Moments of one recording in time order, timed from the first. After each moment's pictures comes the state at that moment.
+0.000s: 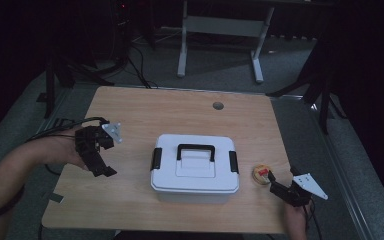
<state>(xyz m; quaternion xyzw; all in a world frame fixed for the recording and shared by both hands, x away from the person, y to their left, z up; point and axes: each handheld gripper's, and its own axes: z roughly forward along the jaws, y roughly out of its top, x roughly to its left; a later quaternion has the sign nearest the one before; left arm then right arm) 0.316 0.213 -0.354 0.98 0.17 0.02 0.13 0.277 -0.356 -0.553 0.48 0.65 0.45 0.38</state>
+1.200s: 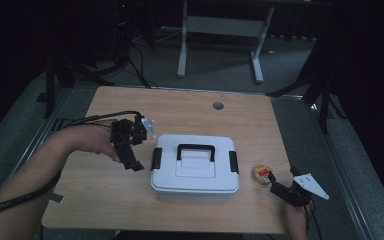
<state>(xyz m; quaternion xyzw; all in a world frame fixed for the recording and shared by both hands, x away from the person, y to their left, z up) 0.338 0.138 -0.344 0.99 0.11 0.00 0.10 0.277 -0.358 -0.553 0.48 0.65 0.45 0.37</state>
